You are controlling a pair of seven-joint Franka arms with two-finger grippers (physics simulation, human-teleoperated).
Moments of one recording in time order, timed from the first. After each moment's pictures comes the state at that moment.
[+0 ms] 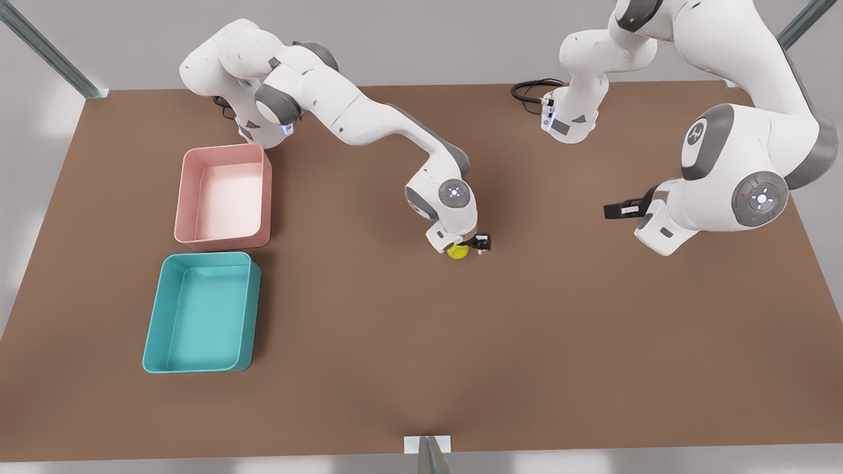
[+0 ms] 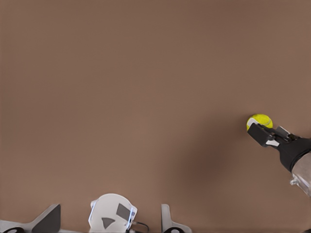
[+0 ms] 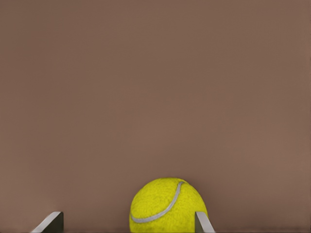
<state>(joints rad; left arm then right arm) 0.03 0.32 -0.23 -1.22 0.00 1.11 -0.35 0.90 0.99 0.03 -1.10 0.07 2.22 1.09</state>
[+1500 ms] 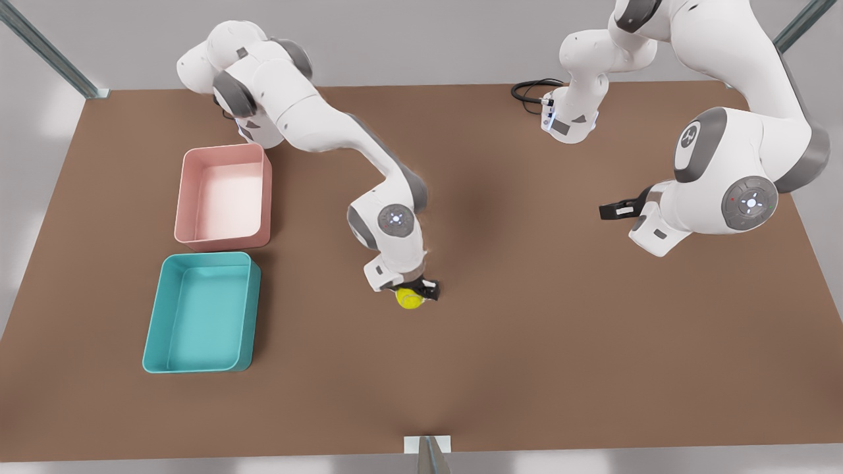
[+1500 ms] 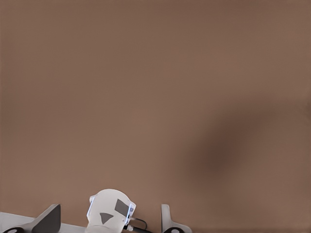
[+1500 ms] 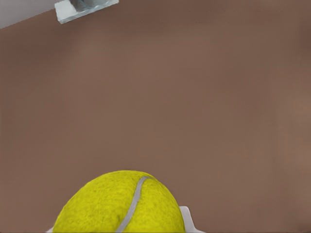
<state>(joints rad) 0.02 0.33 -0.23 -1.23 0.00 1.10 -0.39 0.67 0.79 -0.07 -1.13 -0.04 2.11 0.97</state>
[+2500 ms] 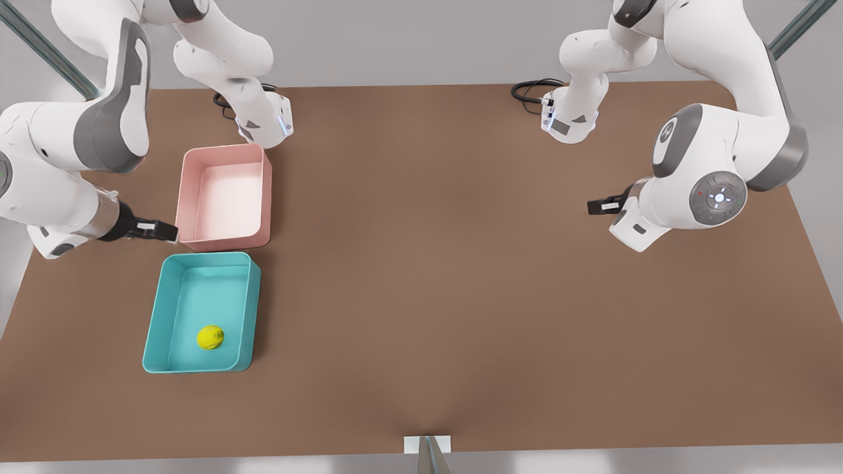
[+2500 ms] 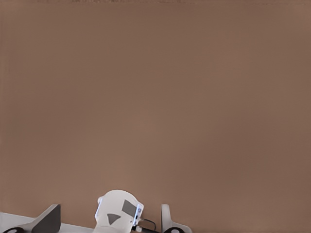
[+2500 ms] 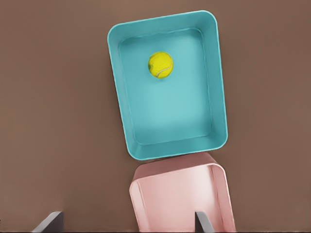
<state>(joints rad) 0.04 0.32 -0.32 -1.25 0.06 1.11 -0.39 0.05 0.17 -0.08 -1.44 0.03 1.43 0.11</state>
